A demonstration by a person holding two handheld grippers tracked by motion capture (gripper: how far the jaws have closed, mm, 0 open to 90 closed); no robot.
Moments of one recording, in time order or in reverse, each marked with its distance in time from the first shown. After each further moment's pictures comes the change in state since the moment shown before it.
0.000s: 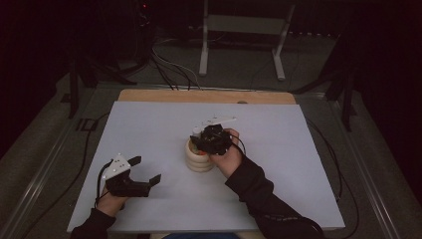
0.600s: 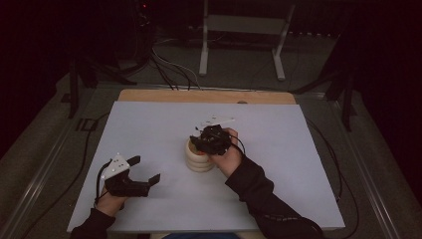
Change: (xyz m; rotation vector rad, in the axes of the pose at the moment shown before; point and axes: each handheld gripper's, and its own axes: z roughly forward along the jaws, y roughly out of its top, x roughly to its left) left arm 0.000 0.000 -0.001 -0.007 0.002 -0.004; right arm 0.003 0.001 -0.001 -0.007 -0.018 -0.020
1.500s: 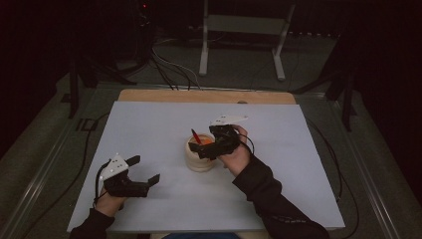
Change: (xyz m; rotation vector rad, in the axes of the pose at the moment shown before) left arm -0.001 0.002 -0.003 -0.014 -0.012 0.005; right arm -0.013 -0.001 -0.026 -0.059 0.146 -0.006
